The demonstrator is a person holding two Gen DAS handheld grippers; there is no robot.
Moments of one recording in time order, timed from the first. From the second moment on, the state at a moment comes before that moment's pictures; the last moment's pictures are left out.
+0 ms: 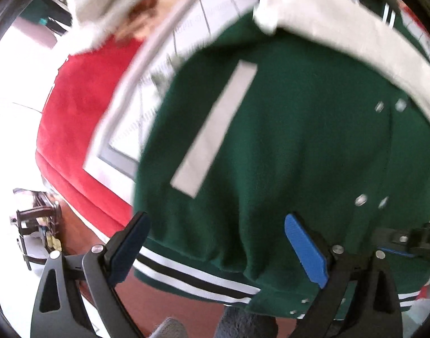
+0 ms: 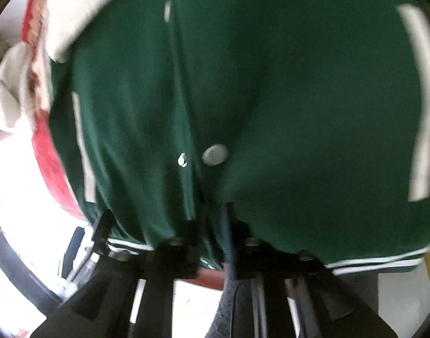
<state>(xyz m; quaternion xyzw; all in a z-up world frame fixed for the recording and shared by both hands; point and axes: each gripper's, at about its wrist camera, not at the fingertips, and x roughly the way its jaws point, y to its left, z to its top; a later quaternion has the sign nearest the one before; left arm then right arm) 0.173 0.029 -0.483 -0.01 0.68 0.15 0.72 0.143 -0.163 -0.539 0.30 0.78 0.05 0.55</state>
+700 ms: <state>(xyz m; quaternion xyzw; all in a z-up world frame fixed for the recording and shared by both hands) 0.258 -0.204 -0.544 0.04 0.69 0.22 0.69 0.248 -0.505 -0.573 0.21 0.73 0.09 0.65</state>
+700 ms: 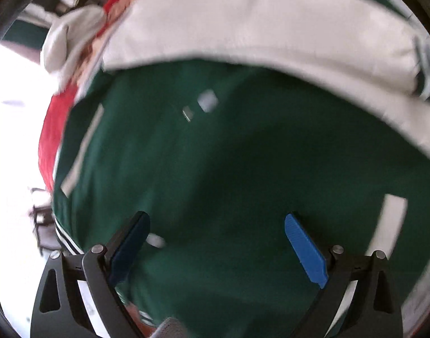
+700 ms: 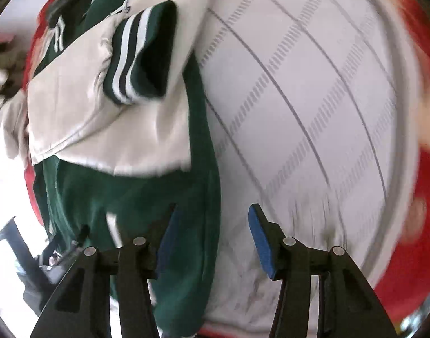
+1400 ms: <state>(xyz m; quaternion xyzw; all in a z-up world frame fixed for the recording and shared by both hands) 0.263 -0.208 -0.560 0.02 0.67 0.31 0.67 0.273 -0.548 -0.592 0.19 0.72 0.12 0.65</state>
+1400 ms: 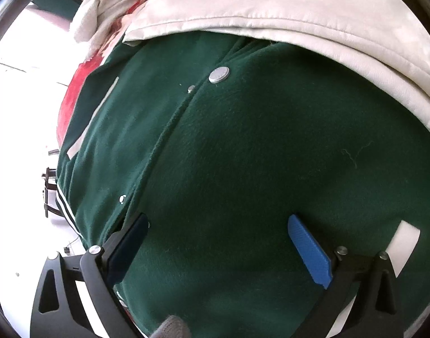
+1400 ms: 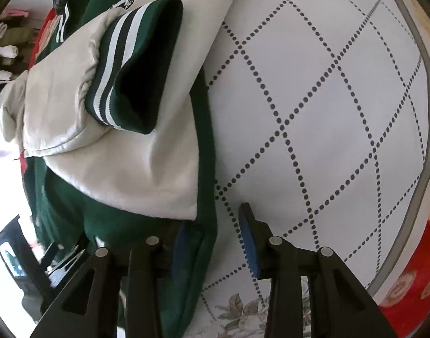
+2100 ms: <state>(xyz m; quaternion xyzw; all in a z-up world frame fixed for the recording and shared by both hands) 0.135 -0.432 -0.574 0.34 0.67 0.19 0.63 0.144 -0.748 -0.555 0.26 0.75 -0.01 0.61</state>
